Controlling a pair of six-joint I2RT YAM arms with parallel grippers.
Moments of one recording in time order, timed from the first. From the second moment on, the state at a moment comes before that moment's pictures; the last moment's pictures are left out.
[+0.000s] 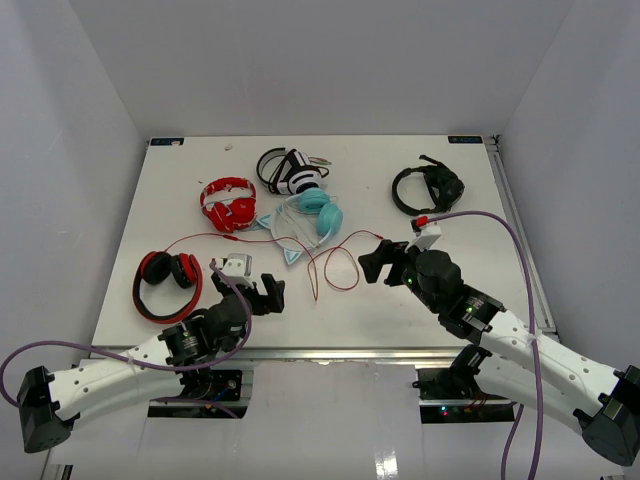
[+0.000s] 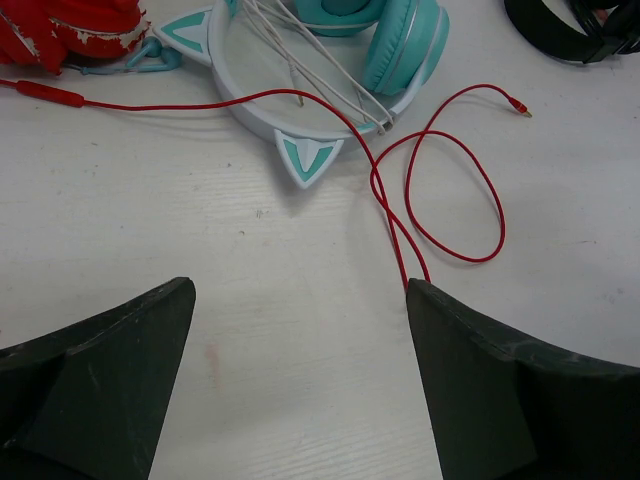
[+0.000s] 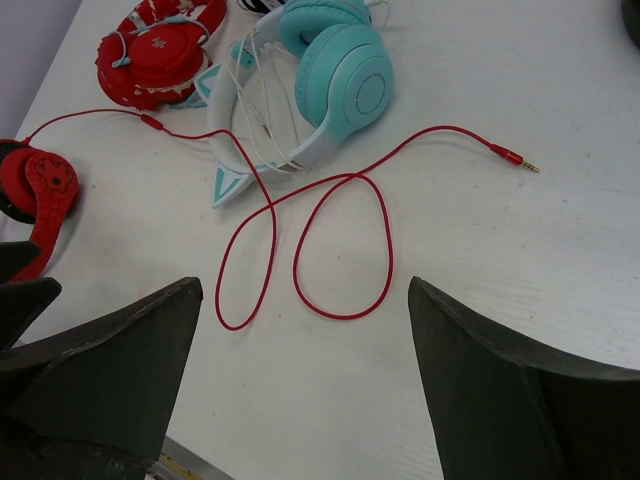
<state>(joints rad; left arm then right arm) -1.09 0.57 0.32 -0.13 -0.77 -0.55 0.84 0.78 0.53 -0.05 0.29 0.53</state>
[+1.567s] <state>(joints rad) 0.07 0.88 0.73 -0.91 -0.66 -1.41 0.84 0.66 0.49 -0.01 0.25 0.52</state>
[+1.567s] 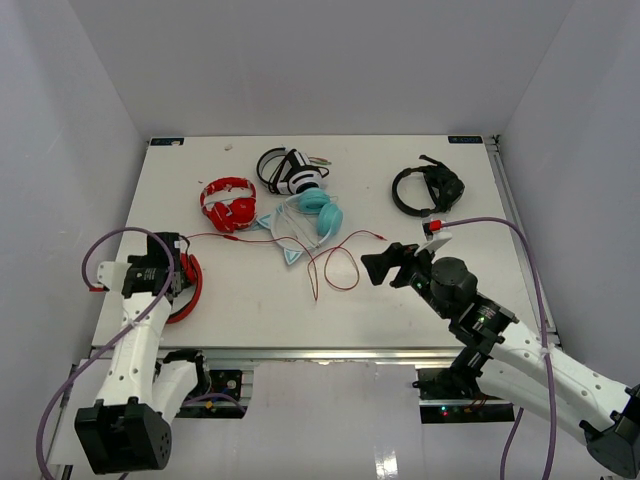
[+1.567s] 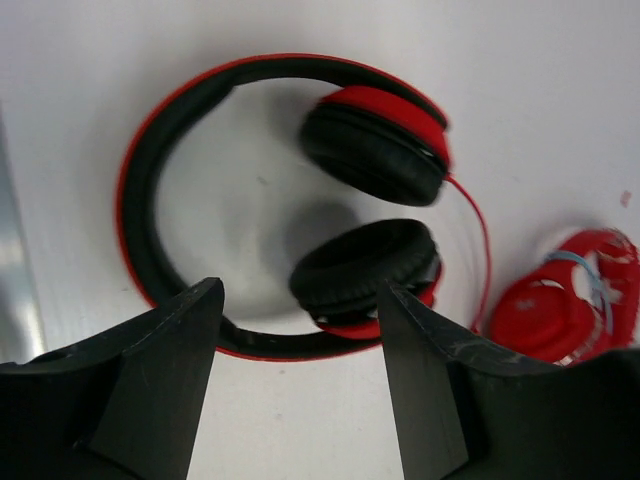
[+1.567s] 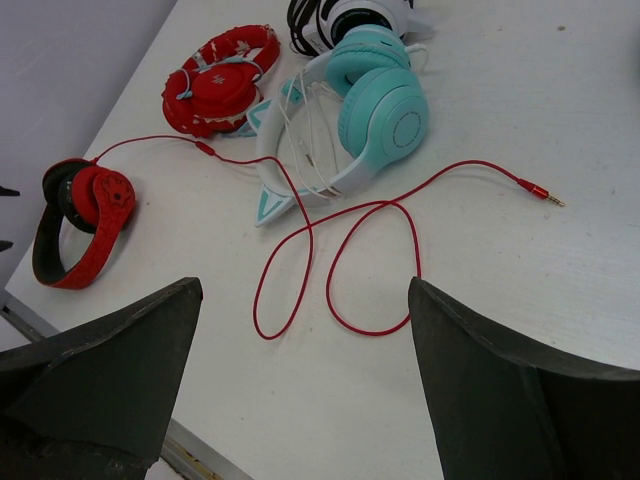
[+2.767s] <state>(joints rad) 0.23 1.27 0.65 -1.06 -0.76 -1.86 0.84 0.71 0.48 0.00 0.27 0.53</state>
